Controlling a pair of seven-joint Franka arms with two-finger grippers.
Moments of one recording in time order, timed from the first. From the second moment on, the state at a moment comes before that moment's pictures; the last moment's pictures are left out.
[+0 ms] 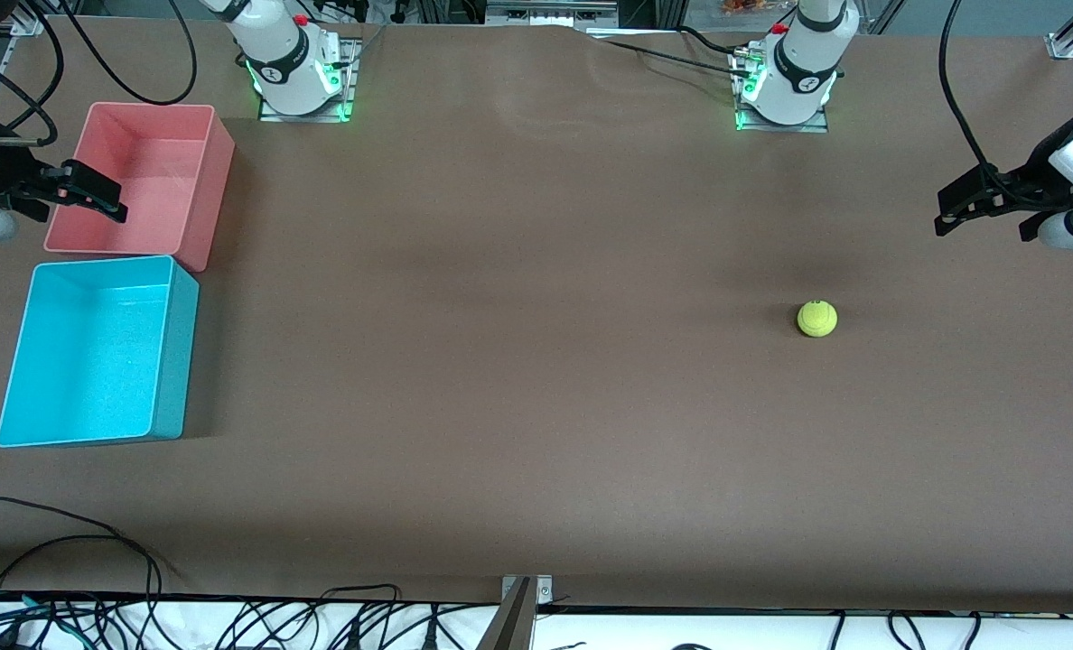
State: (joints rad) left arm 0.04 0.06 -0.09 -1.47 0.01 1.51 0.00; right arm 0.03 0.00 -0.03 -1.63 0.00 1.57 0.00
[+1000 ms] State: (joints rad) left arm 0.09 0.12 -0.09 -1.48 0.01 1.48 0.05; right arm 0.03 0.00 -0.03 -1.63 0.00 1.57 0.00
